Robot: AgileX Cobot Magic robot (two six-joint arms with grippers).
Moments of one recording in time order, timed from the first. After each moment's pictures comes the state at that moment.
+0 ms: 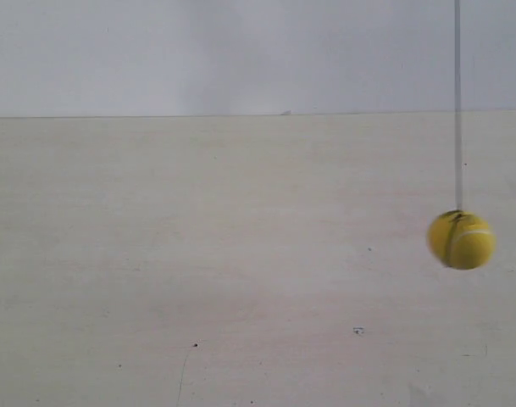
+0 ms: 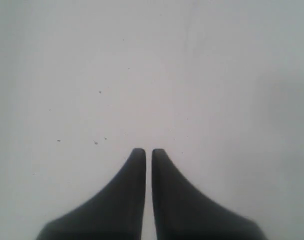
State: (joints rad) left arm -0.07 0.21 -0.18 0.06 -0.44 -0.13; right arm 0.09 0.19 -0.16 0.08 -0.41 0.25
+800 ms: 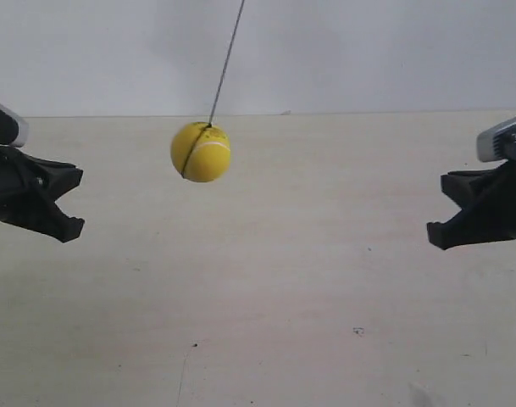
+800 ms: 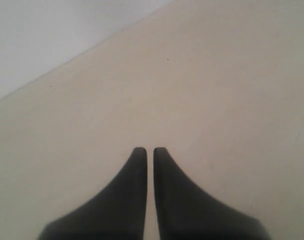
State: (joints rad) left arm -0.07 1.52 -0.53 0.65 -0.47 -0.17; right arm 0.09 1.46 -0.39 -0.48 -0.62 0.13
